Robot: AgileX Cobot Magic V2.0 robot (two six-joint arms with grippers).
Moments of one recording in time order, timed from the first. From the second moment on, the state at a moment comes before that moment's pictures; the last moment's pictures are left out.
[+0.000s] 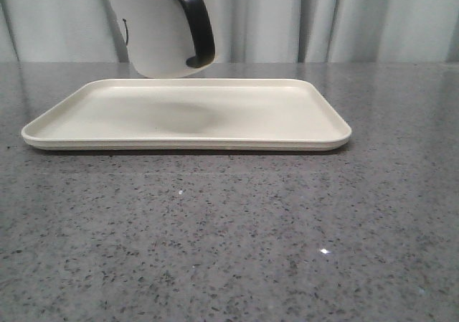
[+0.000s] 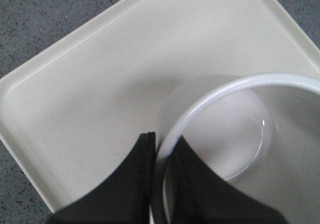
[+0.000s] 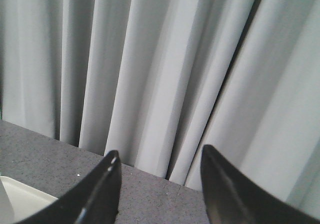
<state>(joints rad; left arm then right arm) -0.43 1.71 -1.71 -0.21 1.15 0.18 0.00 0.71 -0.99 0.88 0.40 -0.95</state>
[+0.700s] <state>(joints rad) -0.44 1.78 -1.71 -0.22 1.16 0.18 0.00 0.71 -0.99 0.88 0.40 -0.95</state>
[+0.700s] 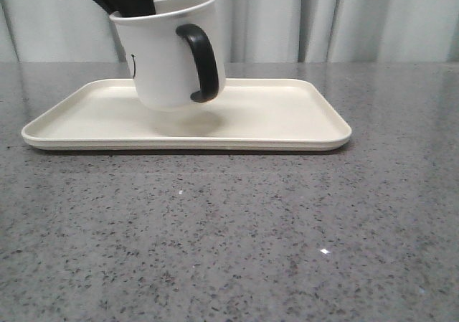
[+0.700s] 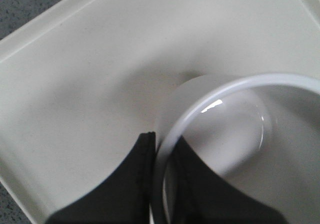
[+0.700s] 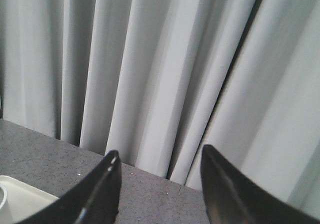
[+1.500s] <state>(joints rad) -0.46 1.83 -1.71 -0.23 1.16 0.18 0.00 0.71 -0.99 0.88 0.41 -0.95</state>
